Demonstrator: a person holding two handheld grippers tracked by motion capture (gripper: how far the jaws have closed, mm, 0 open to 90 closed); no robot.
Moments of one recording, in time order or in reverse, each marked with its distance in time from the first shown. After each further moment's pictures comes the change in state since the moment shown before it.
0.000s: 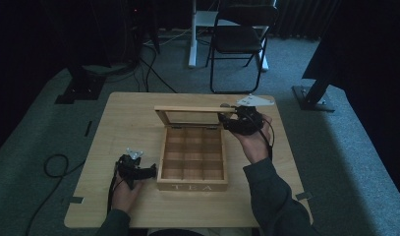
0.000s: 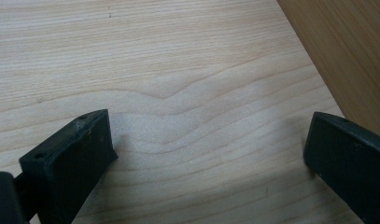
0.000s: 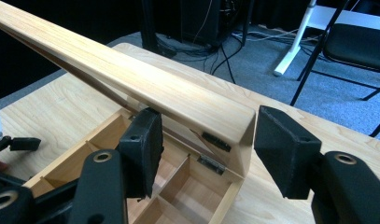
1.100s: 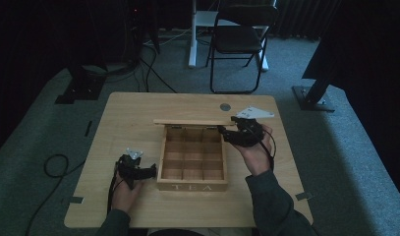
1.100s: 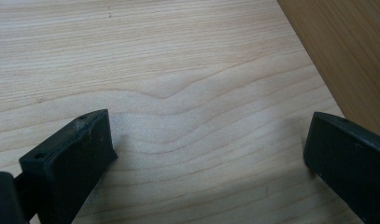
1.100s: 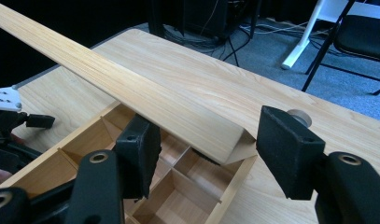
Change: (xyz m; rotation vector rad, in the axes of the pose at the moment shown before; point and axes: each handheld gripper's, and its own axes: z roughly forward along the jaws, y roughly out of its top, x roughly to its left) left arm 0.000 0.000 0.000 0.000 0.001 0.002; right arm 0.011 -0.023 -0.011 0.019 0.025 -0.011
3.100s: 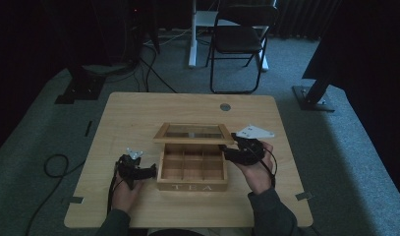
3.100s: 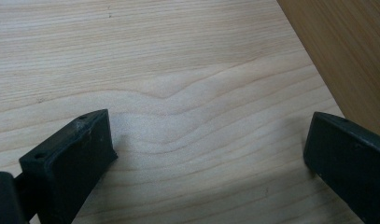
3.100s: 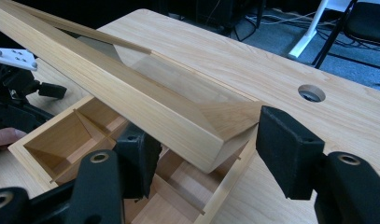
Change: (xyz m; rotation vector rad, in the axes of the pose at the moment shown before) left arm 0.000 0.000 0.000 -0.003 0.000 -0.003; right arm 0.018 -0.042 -0.012 0.024 0.011 -0.011
